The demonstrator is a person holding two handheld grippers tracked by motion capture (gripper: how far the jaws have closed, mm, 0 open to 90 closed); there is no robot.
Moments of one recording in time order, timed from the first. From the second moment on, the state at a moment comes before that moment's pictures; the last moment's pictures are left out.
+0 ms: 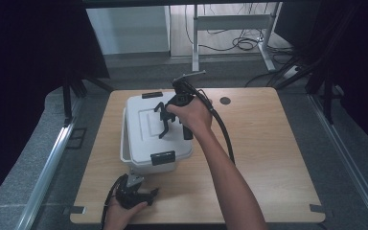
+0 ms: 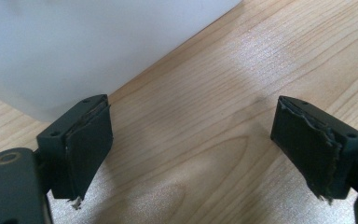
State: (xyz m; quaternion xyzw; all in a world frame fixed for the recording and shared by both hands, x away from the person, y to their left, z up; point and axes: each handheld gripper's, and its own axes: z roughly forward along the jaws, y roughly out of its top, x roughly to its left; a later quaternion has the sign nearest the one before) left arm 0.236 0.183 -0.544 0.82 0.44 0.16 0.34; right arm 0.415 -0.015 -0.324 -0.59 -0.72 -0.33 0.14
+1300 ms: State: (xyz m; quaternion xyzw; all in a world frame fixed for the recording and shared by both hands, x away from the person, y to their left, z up) left arm 0.236 0.183 -0.544 0.82 0.43 0.16 0.33; right arm 0.443 0.027 -0.353 -0.63 -0.70 -0.30 0.16
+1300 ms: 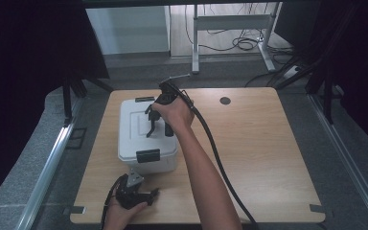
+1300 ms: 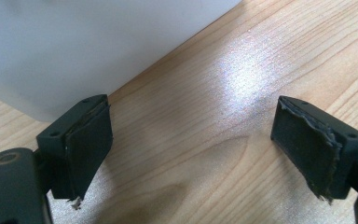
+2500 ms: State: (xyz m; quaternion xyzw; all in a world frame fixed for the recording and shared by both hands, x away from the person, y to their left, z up) left arm 0.236 0.183 -0.544 0.82 0.43 0.16 0.33; right arm 0.438 0.022 -0.369 -0.60 -0.70 -0.35 0.14
